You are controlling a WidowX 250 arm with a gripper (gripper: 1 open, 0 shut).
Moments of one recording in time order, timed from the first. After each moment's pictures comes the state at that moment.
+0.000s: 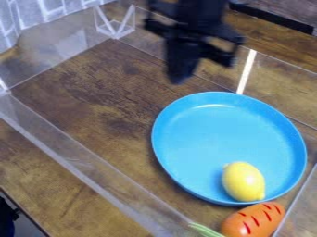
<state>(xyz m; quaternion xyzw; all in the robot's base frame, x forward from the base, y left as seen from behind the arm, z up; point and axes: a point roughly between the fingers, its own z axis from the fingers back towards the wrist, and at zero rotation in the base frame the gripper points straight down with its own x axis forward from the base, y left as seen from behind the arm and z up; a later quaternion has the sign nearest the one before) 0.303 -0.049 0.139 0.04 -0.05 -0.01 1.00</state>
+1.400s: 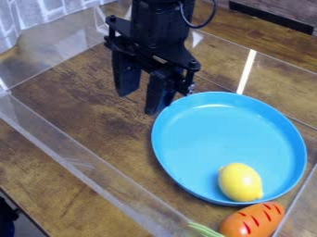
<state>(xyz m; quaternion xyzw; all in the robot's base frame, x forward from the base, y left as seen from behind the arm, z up) 0.266 -0.061 0.122 0.04 -0.02 -0.10 0.99</state>
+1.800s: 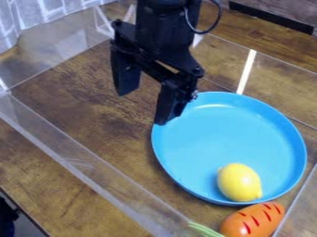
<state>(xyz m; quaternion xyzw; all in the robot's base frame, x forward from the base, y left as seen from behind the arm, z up) 0.267 -0.063 0.117 0.04 -0.03 -0.11 0.99</state>
